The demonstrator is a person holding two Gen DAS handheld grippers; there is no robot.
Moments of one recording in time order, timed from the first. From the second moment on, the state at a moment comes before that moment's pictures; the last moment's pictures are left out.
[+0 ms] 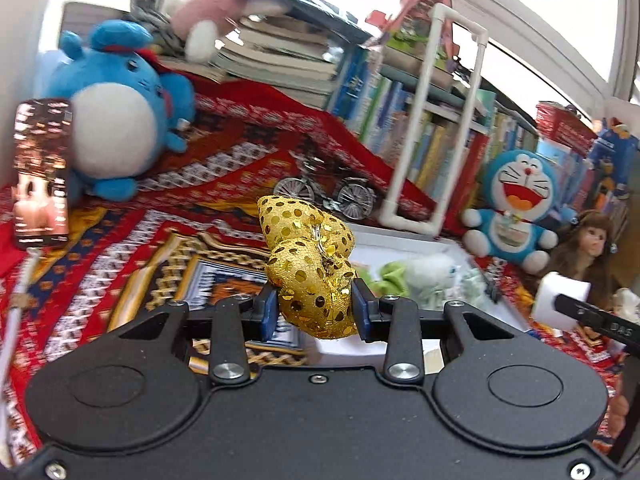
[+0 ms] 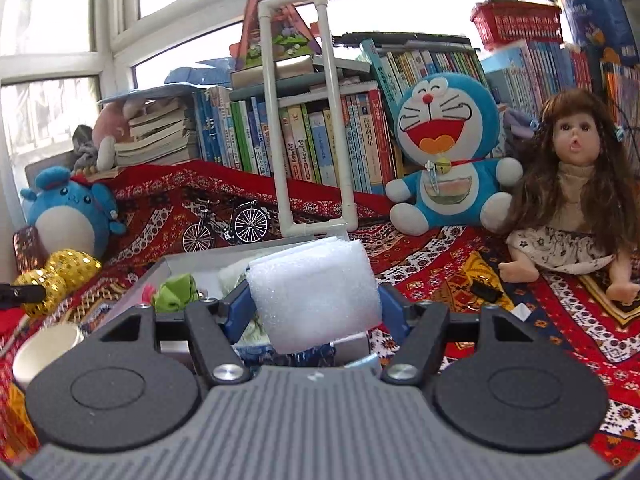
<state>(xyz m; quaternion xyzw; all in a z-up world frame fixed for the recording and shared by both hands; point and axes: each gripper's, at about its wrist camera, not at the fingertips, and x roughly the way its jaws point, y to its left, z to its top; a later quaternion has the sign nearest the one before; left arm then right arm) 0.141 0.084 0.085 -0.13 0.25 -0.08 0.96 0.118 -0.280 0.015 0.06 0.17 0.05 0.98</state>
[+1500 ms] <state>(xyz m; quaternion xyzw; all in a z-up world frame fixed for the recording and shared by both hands) 0.292 0.023 0.046 -0.08 0.40 -0.13 0.91 0.256 -0.221 -0.012 0.05 0.32 0.08 0.94</state>
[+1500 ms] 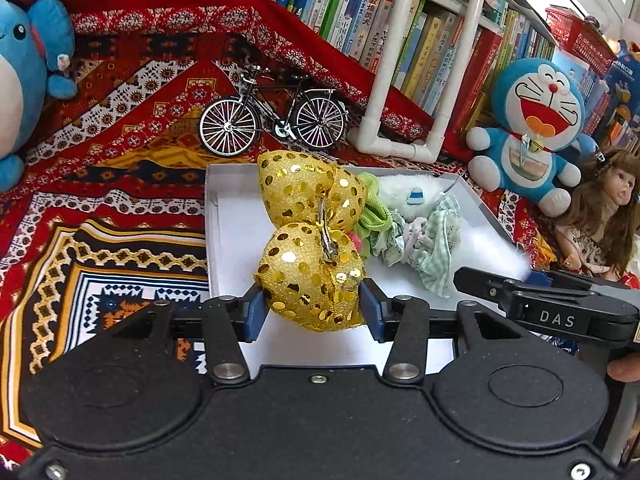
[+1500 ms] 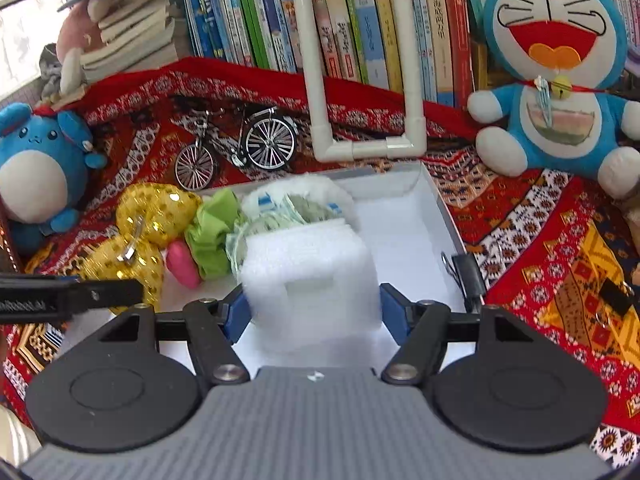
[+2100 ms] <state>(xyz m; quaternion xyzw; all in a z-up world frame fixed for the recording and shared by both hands) 0.235 0.034 0.103 -0.08 0.34 -0.14 0.93 0.197 -0.232 0.036 0.04 0.26 0.11 0.96</state>
